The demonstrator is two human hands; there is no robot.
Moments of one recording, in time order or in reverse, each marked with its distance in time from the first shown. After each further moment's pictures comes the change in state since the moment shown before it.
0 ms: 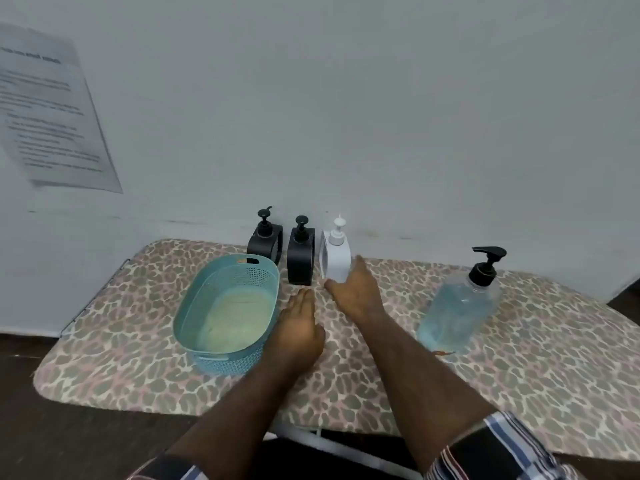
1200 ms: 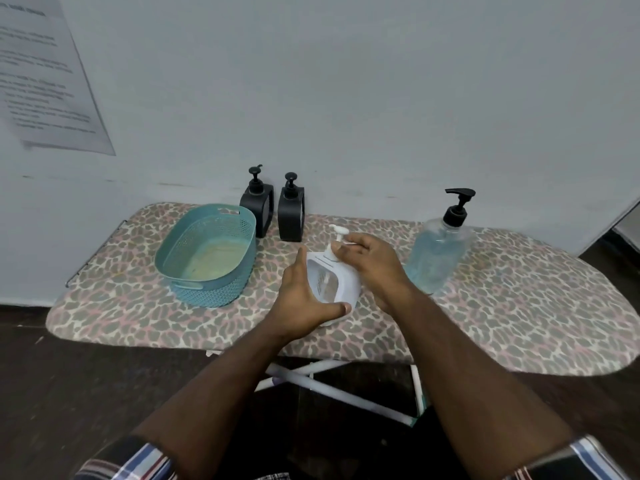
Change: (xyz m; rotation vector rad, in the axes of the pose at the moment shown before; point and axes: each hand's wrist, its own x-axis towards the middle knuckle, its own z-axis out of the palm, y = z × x) left_hand -0.060 0.021 0.003 -0.476 -0.011 -0.026; right_hand -0.092 0.013 -0.063 0.523 -0.149 0.052
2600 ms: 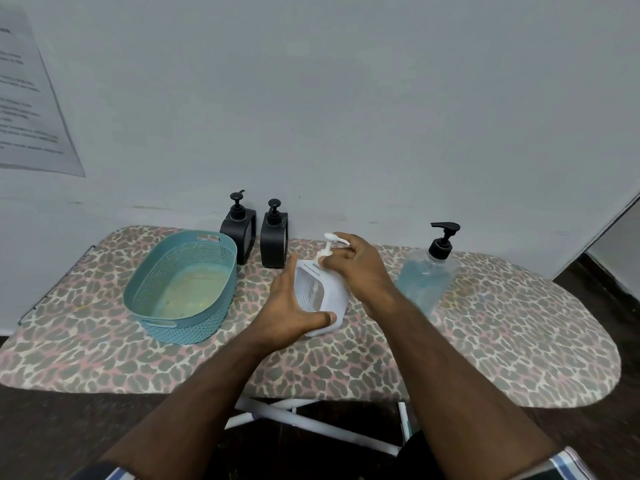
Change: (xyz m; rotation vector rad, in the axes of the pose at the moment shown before) left_hand 0.040 0.009 -0.014 -0.096 -0.076 0.058; right_hand 0.038 -0.025 -0.004 -0.076 0.028 -0.110
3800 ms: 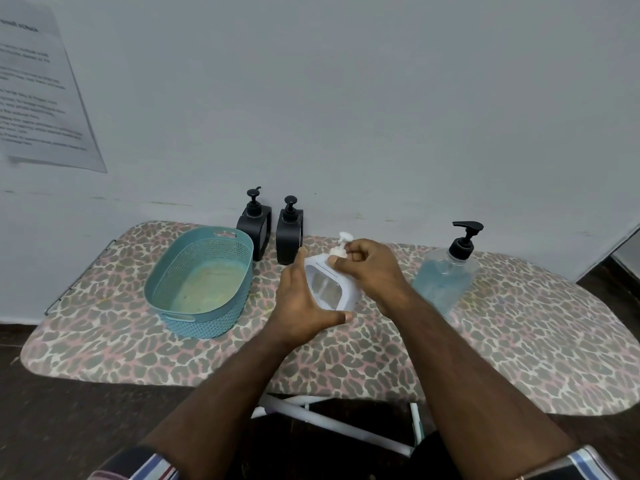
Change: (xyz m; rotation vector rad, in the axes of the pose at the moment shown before) left_hand 0.002 -0.003 0.006 0.084 0.145 0.035; right_hand 0.005 0.004 0.004 0.000 -0.020 0.031
